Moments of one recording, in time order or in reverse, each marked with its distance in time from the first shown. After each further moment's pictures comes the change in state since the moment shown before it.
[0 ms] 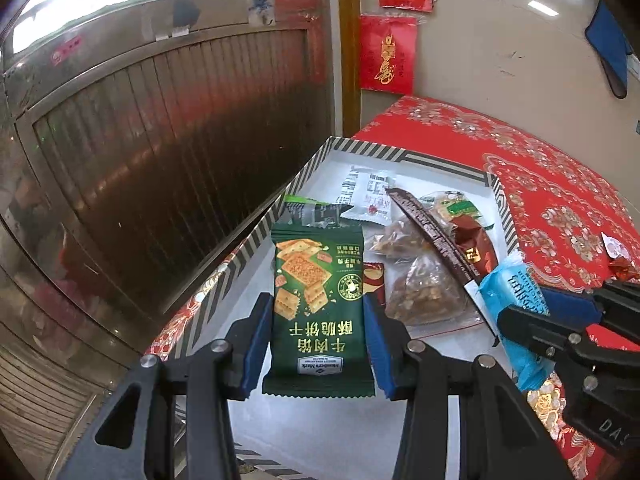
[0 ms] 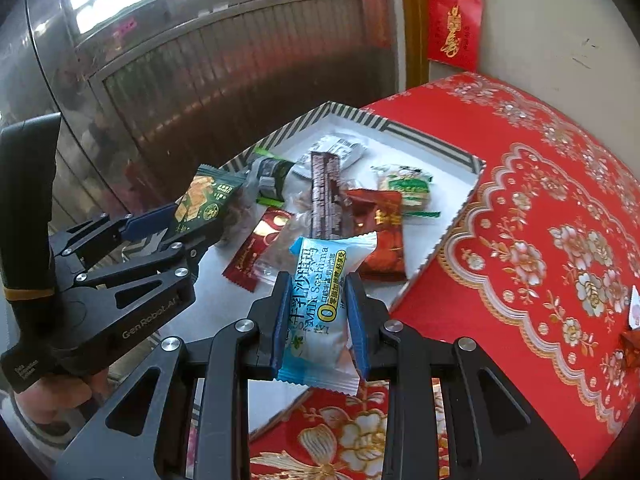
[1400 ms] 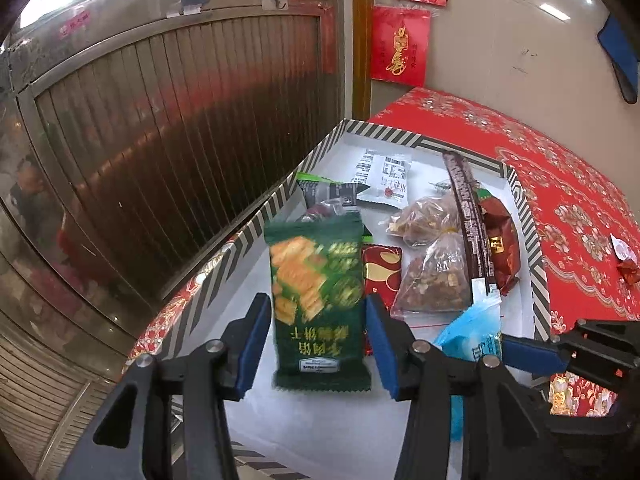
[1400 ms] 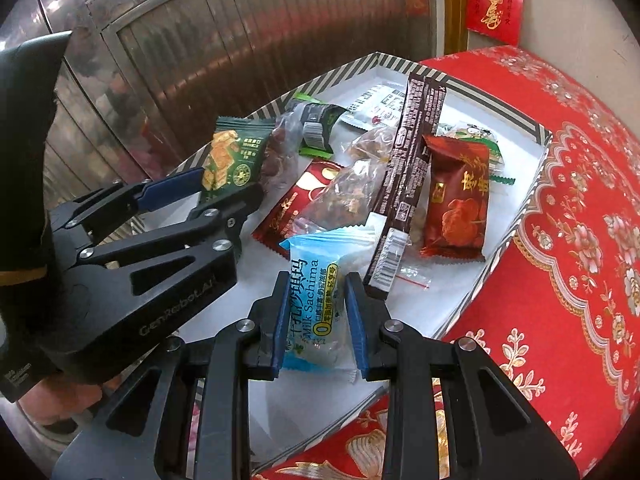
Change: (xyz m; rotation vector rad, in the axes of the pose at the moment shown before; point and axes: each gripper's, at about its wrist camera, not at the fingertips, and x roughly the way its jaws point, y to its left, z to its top) left arm 0.013 0.009 -0.009 -0.031 0.029 0.011; right arm 0.036 0.029 -0.010 -0.043 0.122 0.082
